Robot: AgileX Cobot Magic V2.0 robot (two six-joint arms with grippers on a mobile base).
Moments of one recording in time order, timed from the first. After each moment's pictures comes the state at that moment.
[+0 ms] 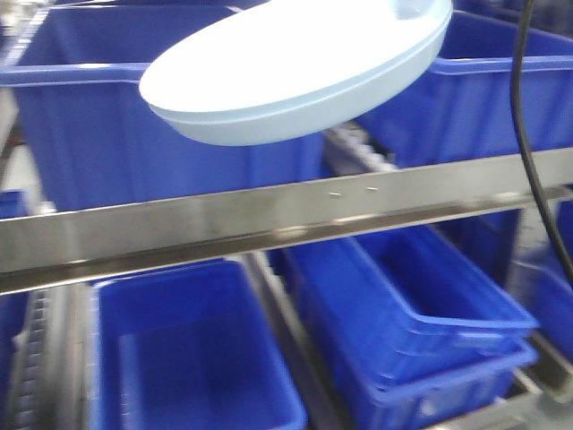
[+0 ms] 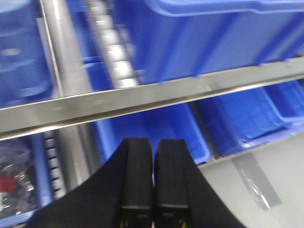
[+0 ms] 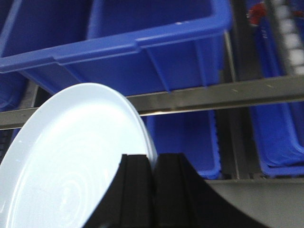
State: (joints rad) left arm -0.09 0.76 -0.46 -0.31 0.30 0.11; right arm 0.48 1.20 -0.99 0.19 0.35 0.15
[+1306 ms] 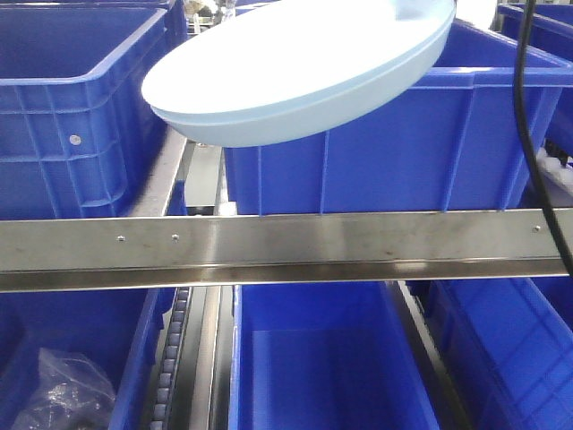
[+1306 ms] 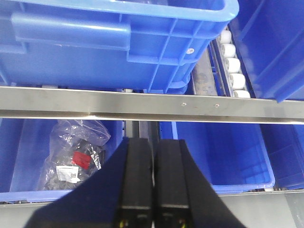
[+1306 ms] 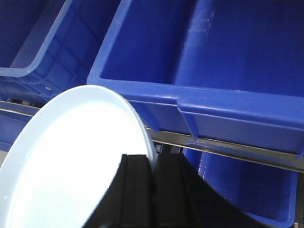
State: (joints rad) left arm -0.09 0.76 -0.46 -0.31 0.30 0.11; right arm 0.48 1.20 -0.99 0.19 0.35 0.15
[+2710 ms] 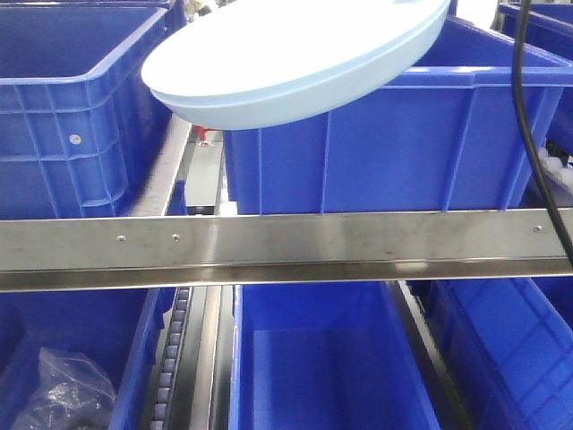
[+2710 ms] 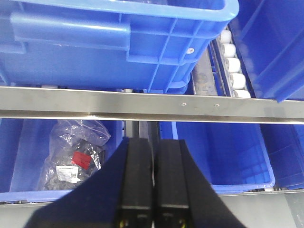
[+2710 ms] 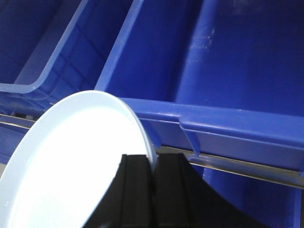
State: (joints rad) left arm -0.09 0.76 -0.46 -0.31 0.30 0.11; right arm 0.48 1.20 -0.99 0.19 0.29 0.15
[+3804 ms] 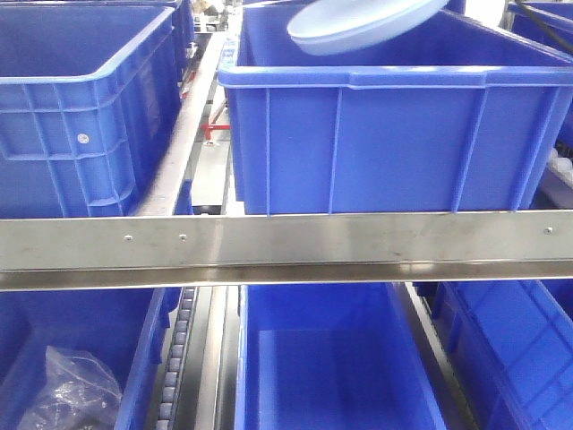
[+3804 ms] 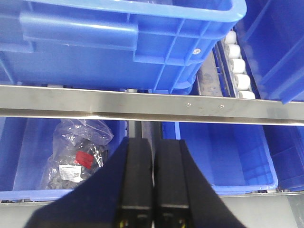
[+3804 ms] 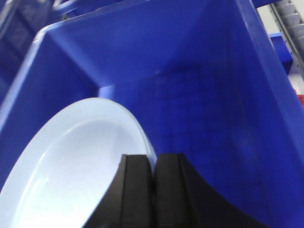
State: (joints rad) left arm -0.09 0.76 -0.46 -0.31 0.30 0.11; right arm 0.14 1.79 -1.61 0.19 0.23 0.15
